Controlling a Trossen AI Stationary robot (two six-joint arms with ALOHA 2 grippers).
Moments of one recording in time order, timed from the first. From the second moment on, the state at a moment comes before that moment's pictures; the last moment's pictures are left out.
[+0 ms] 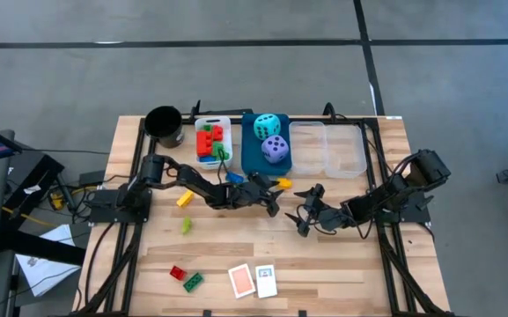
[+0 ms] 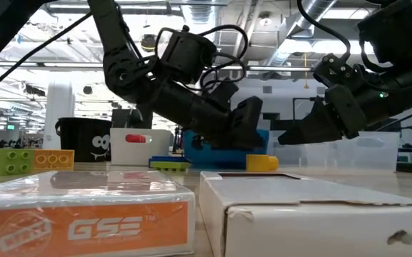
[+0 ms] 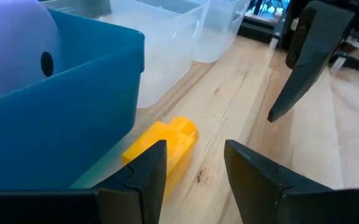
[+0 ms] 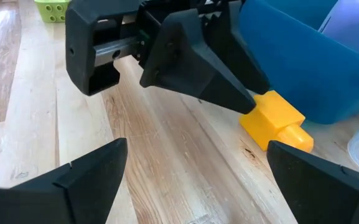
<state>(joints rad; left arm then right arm) -0.01 2.17 1.02 0.80 -0.45 -0.29 0.38 1.64 0.33 0.75 0.73 0.39</state>
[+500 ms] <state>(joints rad) -0.01 2.17 1.03 0.73 -0.38 -0.29 0.38 1.64 0.33 0.75 0.73 0.39</state>
